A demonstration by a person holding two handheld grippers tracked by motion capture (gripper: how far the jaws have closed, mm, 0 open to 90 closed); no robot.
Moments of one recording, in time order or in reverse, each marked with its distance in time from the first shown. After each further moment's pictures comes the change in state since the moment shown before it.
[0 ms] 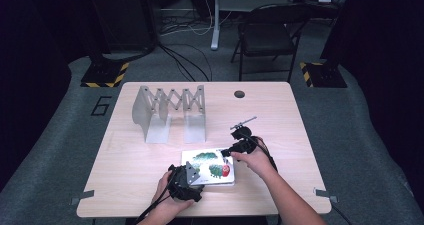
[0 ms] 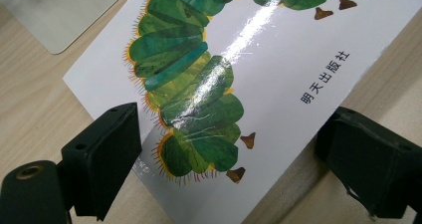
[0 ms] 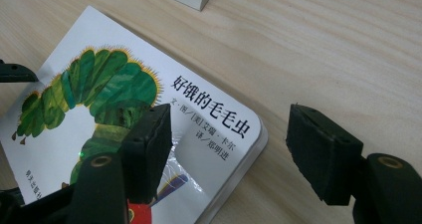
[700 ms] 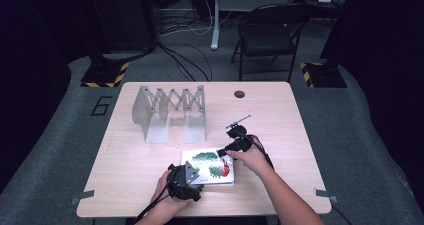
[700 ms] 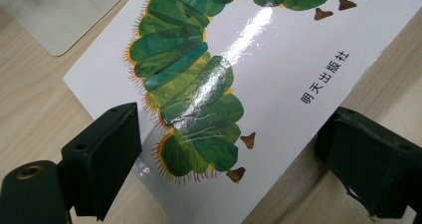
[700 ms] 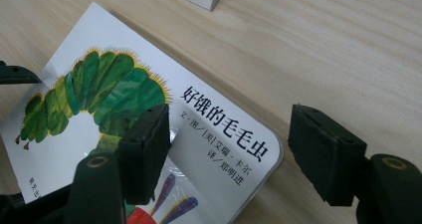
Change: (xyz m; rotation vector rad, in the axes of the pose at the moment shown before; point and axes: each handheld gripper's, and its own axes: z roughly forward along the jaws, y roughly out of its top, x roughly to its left) left arm 0.002 -0.001 0.000 -0.004 -0.005 0.005; right arm 0.003 0.009 0.013 0.031 0.029 0.000
